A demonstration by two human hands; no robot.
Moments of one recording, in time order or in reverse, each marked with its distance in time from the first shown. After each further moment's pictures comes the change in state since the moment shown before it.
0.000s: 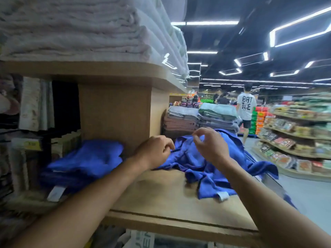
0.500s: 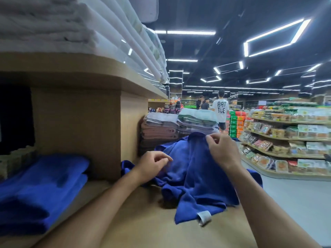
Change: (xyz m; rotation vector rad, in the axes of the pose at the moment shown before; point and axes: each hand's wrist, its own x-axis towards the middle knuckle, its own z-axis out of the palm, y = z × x) left_hand 0.051 0.013 0.084 -0.682 -0.087 -0.244; right_hand 0.029 0.090 -0.039 0.065 0.168 0.217
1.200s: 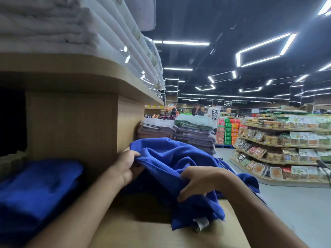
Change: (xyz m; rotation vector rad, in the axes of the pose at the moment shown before) left_hand 0.013 -0.002 -0.039 -0.884 0.320 -0.478; right_hand -0.052 -0.056 -0.010 -0.397 -1.060 -0.232
